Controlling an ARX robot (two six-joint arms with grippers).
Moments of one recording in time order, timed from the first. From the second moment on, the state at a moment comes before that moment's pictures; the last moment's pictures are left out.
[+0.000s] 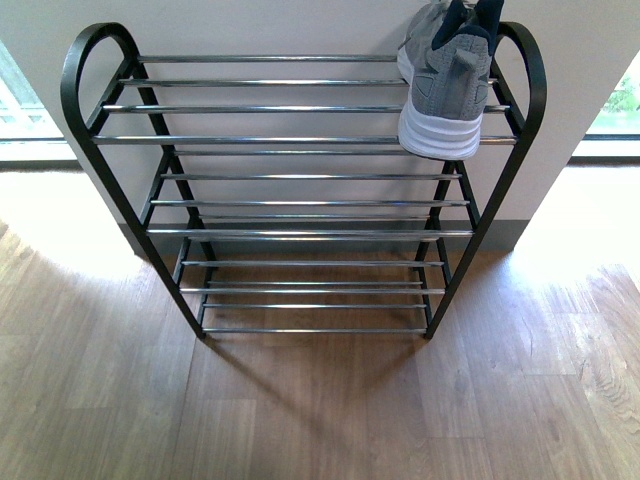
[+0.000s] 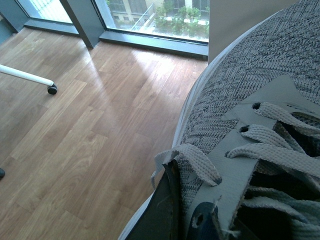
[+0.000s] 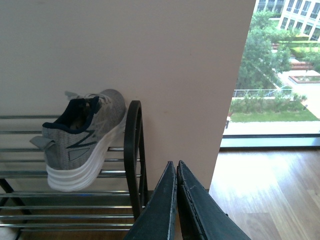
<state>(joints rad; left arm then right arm) -0.12 0.90 0.20 0.25 -0.56 -0.13 0.00 1.04 0.14 0.88 0.00 0.00</state>
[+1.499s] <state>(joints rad) -0.12 0.90 0.20 0.25 -0.56 -0.13 0.00 0.25 0.02 0.25 0.00 0.00</state>
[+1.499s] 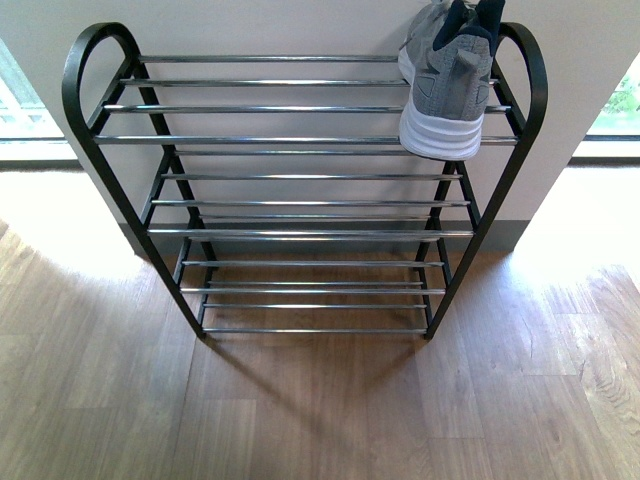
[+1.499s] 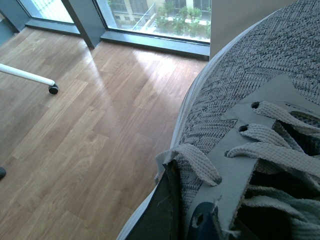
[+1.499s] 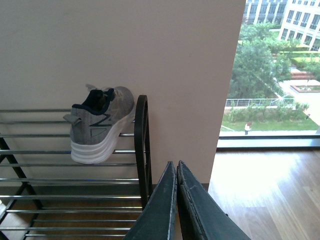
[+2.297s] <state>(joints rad) -0.12 0.90 0.20 0.25 -0.56 -0.13 0.00 0.01 0.02 0.00 0.00 0.00</state>
